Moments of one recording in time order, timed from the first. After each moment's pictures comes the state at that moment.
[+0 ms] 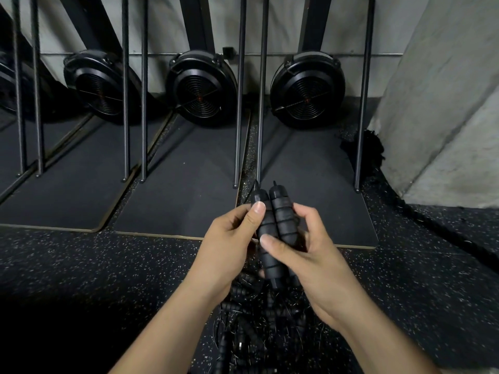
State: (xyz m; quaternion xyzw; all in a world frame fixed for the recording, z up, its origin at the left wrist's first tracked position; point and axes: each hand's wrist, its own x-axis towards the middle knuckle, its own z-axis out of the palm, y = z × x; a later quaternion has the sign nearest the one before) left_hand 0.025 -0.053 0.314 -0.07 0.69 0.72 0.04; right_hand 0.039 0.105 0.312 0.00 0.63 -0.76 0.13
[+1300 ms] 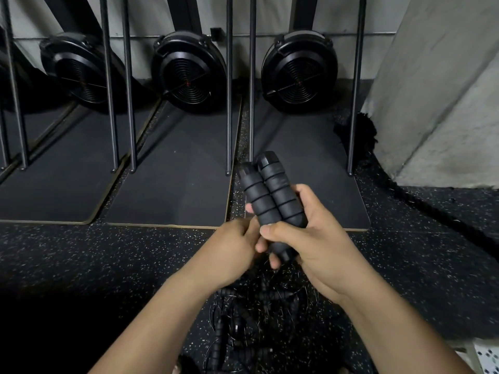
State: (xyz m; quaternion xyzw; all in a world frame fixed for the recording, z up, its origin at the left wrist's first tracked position) left_hand 0.025 -0.044 0.299 -0.02 0.84 0.51 0.17; right_hand 0.034 0.121 0.327 -0.03 0.61 -0.77 0.17
